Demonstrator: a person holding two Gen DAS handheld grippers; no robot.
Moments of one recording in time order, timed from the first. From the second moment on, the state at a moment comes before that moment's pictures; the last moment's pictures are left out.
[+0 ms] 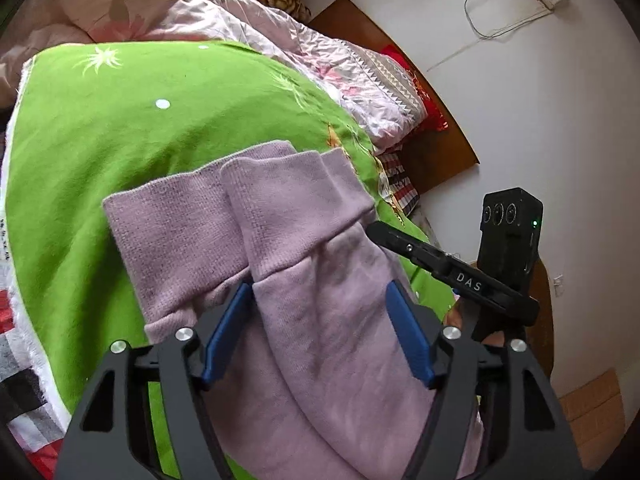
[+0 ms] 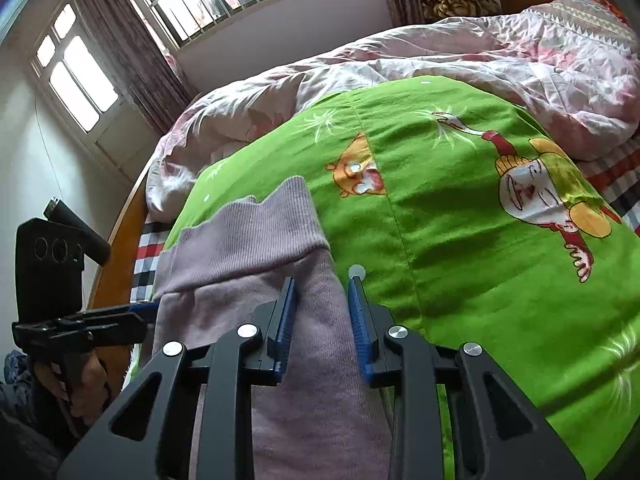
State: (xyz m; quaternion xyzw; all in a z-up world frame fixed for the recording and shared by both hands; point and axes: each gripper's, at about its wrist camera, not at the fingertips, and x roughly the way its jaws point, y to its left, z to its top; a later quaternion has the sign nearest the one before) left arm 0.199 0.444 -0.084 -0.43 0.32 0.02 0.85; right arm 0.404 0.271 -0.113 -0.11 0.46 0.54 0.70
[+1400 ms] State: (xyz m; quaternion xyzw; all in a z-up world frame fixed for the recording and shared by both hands) left arm 0.122 0.452 -0.046 -0.34 0.29 0.10 0.89; right arm 0.309 0.225 -0.048 -0.15 0.40 0.49 0.76
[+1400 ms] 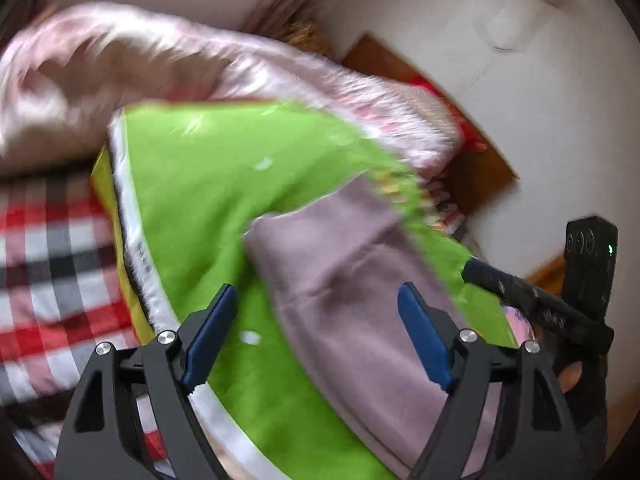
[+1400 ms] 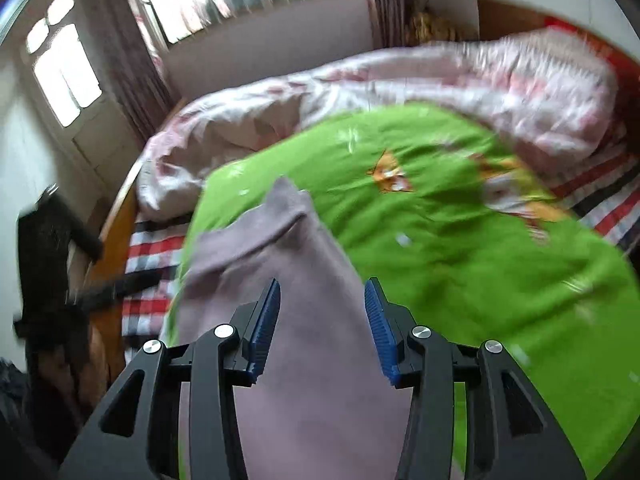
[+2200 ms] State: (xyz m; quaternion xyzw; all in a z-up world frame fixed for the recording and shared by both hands) left arm 0.087 0.341 -0.074 -0.36 0.39 -0.10 0.84; right arm 0.117 0.074 -0.111 -0.26 0.40 0.45 0.76
